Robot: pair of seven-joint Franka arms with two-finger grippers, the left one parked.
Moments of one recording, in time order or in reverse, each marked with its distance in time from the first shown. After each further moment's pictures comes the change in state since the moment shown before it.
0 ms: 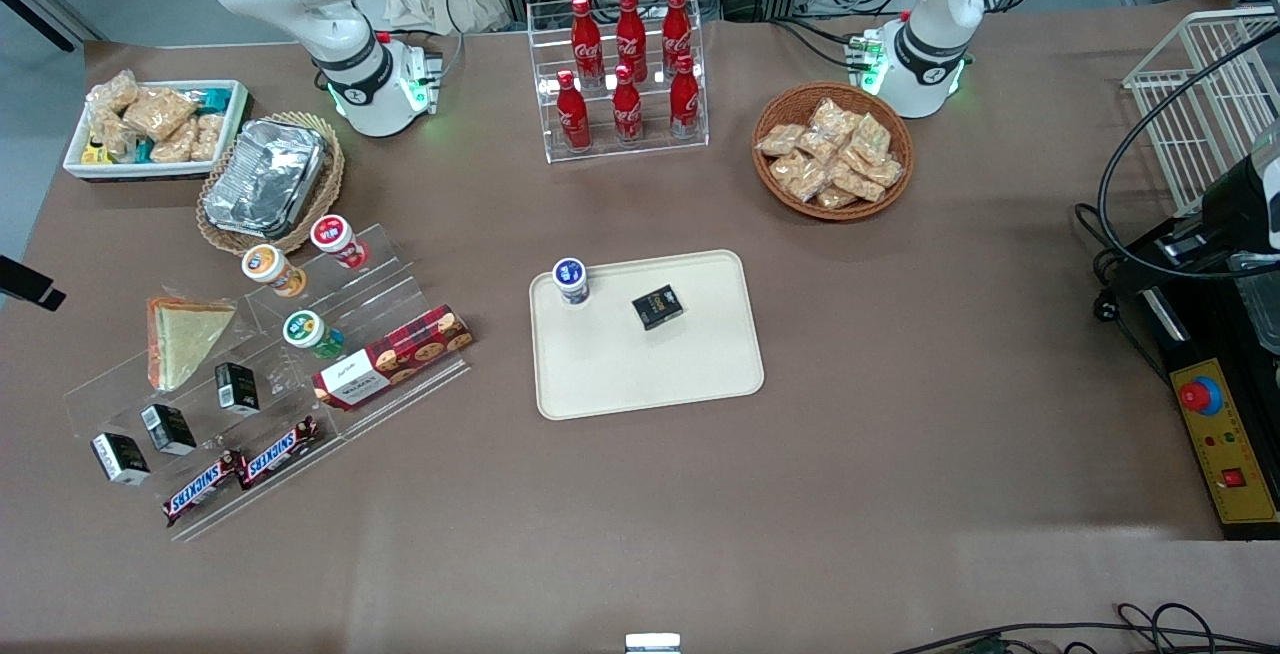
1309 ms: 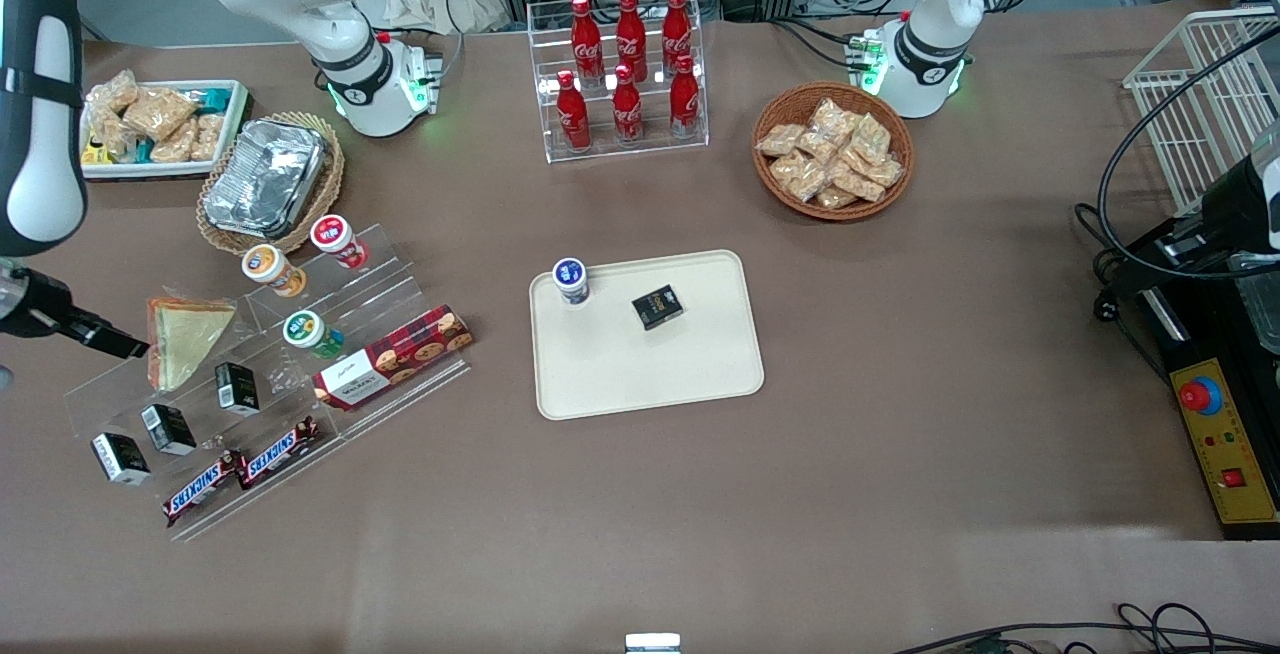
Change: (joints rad) arm -0.033 0.122 -0.062 -0.341 0.118 0.347 0.024
